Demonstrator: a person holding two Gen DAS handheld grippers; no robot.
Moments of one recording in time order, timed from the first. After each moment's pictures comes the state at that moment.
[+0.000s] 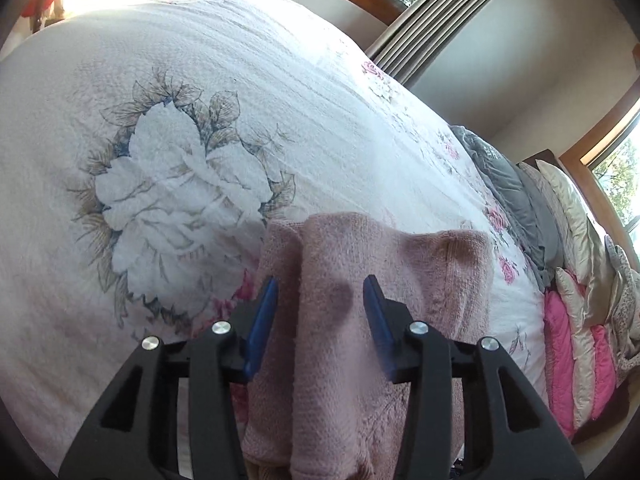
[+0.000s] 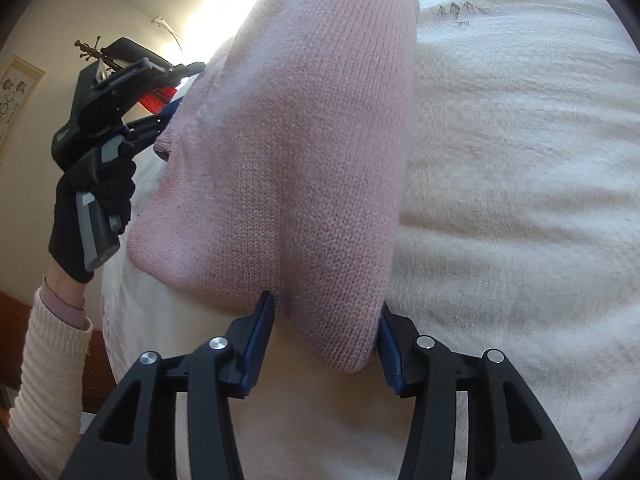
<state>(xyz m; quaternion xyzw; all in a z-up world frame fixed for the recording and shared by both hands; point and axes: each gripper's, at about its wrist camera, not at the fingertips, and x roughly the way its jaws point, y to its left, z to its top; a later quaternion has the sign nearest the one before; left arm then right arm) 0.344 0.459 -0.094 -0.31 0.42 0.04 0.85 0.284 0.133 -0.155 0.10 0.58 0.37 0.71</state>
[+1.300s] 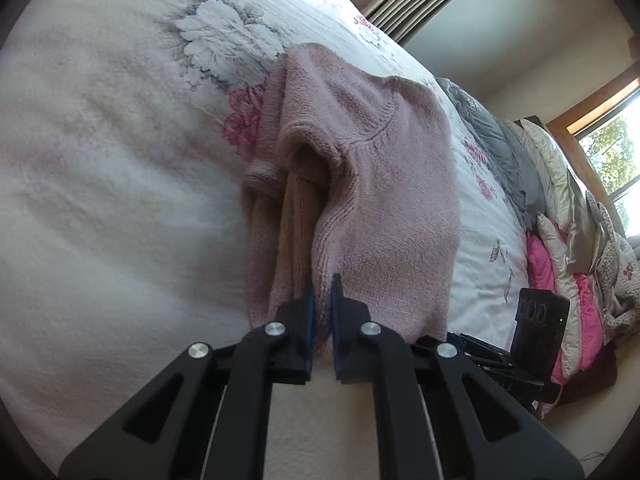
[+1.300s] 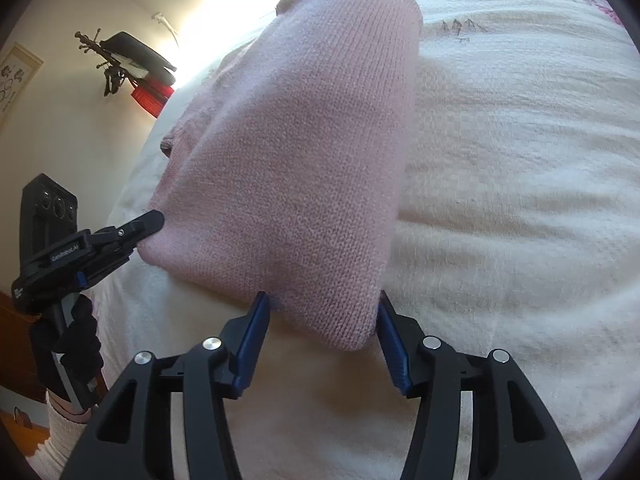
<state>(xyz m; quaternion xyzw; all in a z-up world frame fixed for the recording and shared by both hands) 0.187 0.401 -0.118 -0.34 0.47 0.01 0.82 0.275 0.135 -0.147 0.08 0.57 0.36 0.73</state>
